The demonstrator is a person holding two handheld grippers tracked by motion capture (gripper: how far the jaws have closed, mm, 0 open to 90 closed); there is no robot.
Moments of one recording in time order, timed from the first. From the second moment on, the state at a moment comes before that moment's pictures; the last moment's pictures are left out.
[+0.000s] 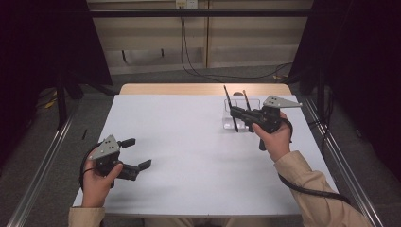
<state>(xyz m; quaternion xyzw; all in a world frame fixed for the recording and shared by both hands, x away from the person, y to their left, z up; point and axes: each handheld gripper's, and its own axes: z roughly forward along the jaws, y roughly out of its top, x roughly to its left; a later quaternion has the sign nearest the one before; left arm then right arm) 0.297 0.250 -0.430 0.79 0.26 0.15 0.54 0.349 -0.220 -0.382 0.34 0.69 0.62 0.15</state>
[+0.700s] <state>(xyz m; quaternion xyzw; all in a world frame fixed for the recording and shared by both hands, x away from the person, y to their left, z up) 0.296 0.252 -0.430 0.78 0.26 0.14 0.54 0.362 -0.232 -0.376 0.36 0.67 0.62 0.17</state>
